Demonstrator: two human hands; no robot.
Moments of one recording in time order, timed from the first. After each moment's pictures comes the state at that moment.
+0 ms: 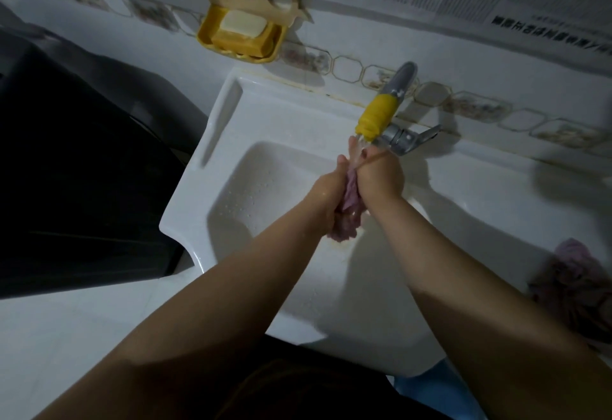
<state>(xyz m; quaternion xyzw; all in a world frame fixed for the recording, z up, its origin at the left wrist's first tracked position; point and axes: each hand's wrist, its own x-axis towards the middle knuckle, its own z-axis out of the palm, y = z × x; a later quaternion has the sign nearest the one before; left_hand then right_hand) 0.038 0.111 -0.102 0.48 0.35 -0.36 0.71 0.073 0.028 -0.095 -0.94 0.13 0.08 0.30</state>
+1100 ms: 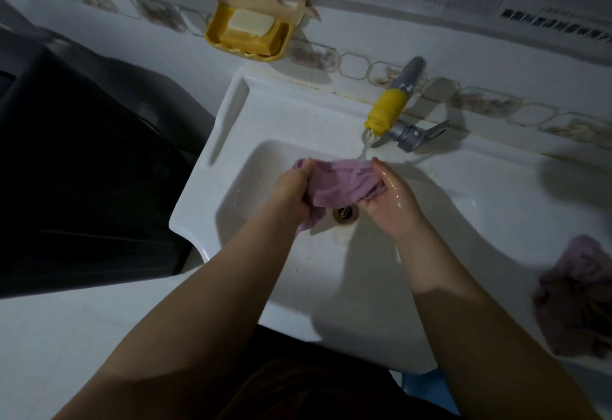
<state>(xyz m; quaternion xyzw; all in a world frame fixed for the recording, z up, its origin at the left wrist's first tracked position) 0.031 0.159 -0.089 0.47 0.46 -0.21 0.72 0.034 0.003 -0.111 -0.44 0.19 0.27 0.84</state>
